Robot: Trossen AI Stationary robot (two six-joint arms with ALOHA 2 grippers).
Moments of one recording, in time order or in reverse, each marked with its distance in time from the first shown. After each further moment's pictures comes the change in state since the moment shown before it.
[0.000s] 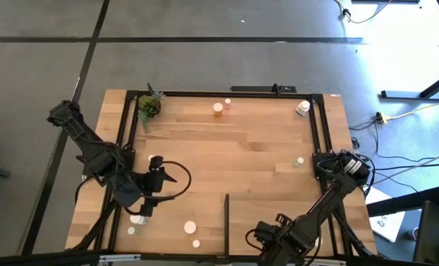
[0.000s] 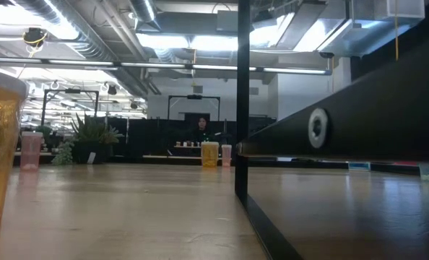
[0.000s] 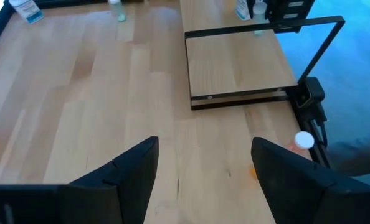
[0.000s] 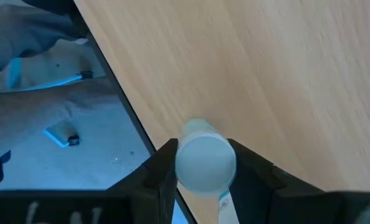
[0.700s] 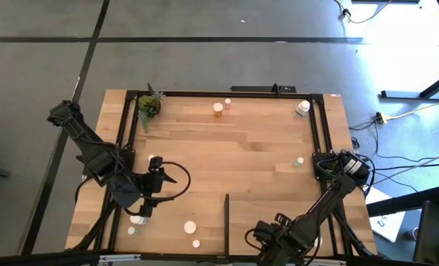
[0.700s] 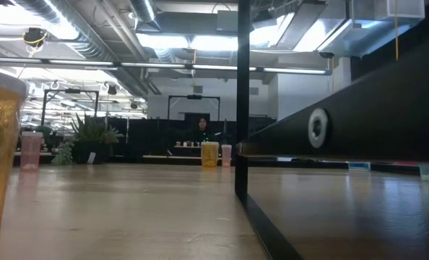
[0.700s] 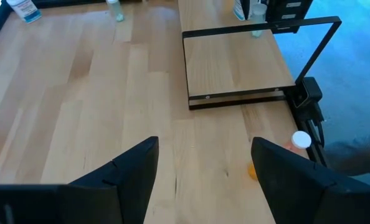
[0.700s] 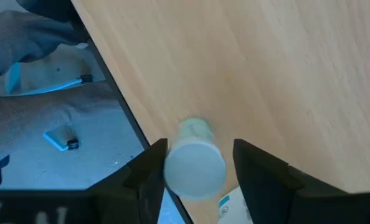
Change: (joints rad) left arm -0.007 0.000 0.000 0.000 0.000 -0.008; right arm -0.002 0.001 -0.001 0.004 0.023 -0.004
